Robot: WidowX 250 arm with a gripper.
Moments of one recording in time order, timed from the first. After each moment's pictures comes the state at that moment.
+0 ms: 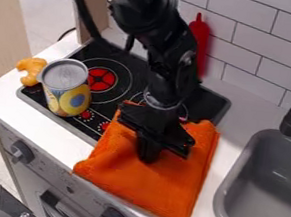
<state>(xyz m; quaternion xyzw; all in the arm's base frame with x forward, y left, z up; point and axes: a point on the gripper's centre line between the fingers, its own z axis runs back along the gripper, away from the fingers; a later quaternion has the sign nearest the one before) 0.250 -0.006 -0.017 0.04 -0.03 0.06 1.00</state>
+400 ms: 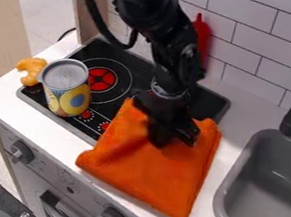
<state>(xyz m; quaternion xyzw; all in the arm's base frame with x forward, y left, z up) 0.285 0.001 -0.017 0.04 -0.08 -0.04 1.00</state>
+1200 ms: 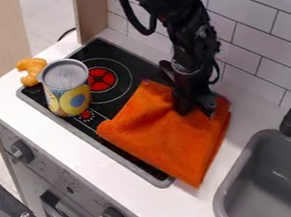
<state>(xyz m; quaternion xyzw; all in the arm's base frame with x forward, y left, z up) 0.348 0.009 -0.017 0.04 -0.16 -0.09 0.98</state>
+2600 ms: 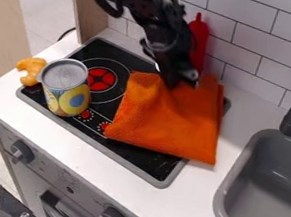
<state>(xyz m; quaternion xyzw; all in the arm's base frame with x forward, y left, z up) 0.355 0.033 0.029 0.01 -0.25 -0.06 0.97</state>
